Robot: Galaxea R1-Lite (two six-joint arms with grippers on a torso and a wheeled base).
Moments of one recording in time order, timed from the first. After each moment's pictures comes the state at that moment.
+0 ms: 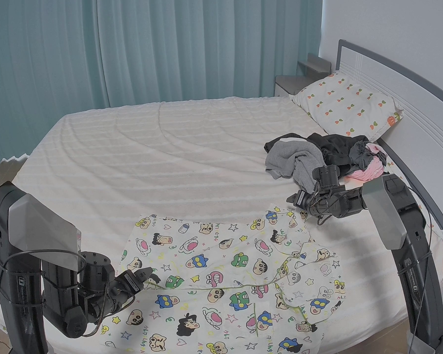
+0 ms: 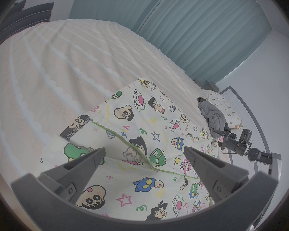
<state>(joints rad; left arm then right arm) -0.32 2.31 -0.11 -1.55 0.09 -0.87 0.19 2.80 -1.97 -0.14 0.06 0.58</state>
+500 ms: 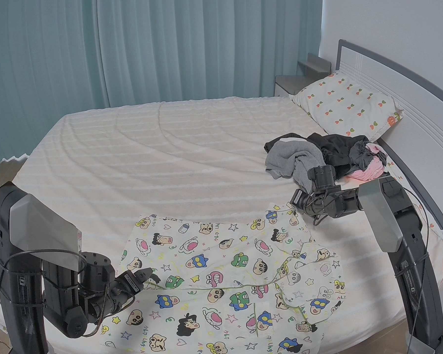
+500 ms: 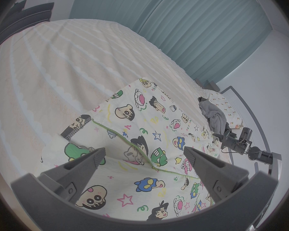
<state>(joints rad) -0.31 2.32 -0.11 -1.55 0.09 -0.87 0.21 2.79 -2.00 -0.17 0.03 0.67</state>
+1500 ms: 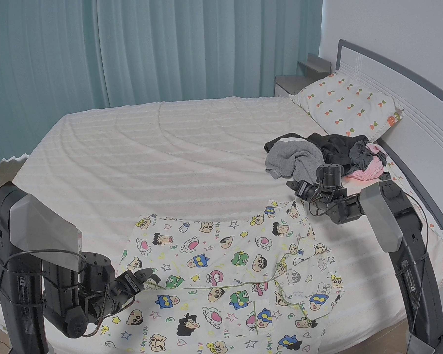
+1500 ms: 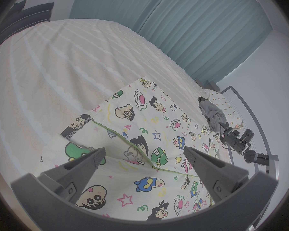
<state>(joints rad) -0.32 2.32 -0.11 -1.55 0.09 -0.87 0.16 2.82 -1.91 -0.48 0.03 0.56</state>
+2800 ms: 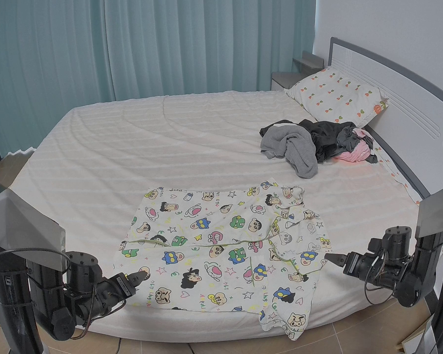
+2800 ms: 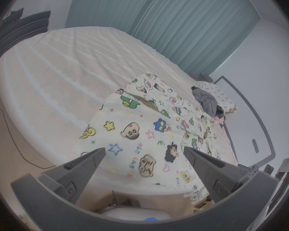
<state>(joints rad) -0.26 2.21 -0.02 -1.51 0.05 -0.73 0.15 2.23 -0.13 -1.52 0.19 0.55</state>
